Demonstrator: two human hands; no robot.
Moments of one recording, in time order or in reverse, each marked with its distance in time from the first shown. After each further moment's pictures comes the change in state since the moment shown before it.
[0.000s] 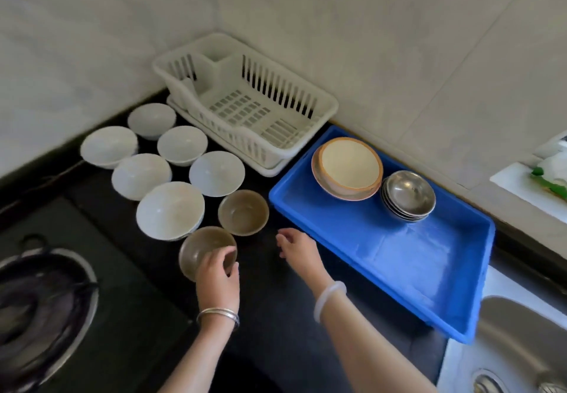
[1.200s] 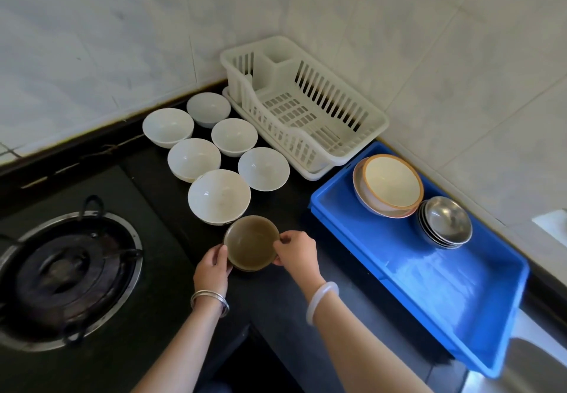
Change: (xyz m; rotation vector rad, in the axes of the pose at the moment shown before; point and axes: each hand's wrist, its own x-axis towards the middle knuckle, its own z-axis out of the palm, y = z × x) left_hand 0.033 -0.081 -0.030 -0.691 0.042 -0.603; right_hand -0.020 -0.056 0.070 -0.039 -0.053 0.014
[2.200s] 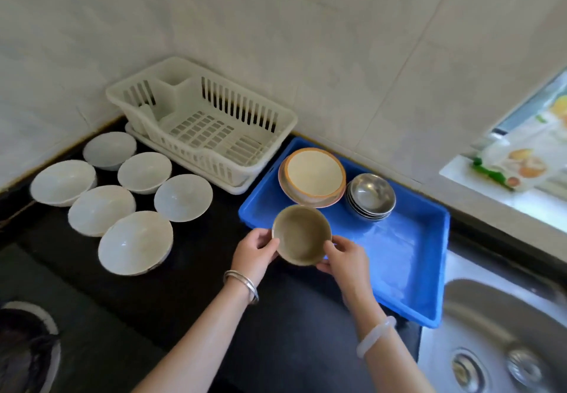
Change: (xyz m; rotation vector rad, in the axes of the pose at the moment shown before) left_hand -0.085 0.048 0.153 0.207 -0.634 0.170; right_hand -0.042 0.080 -0.155 0.493 0.497 0.081
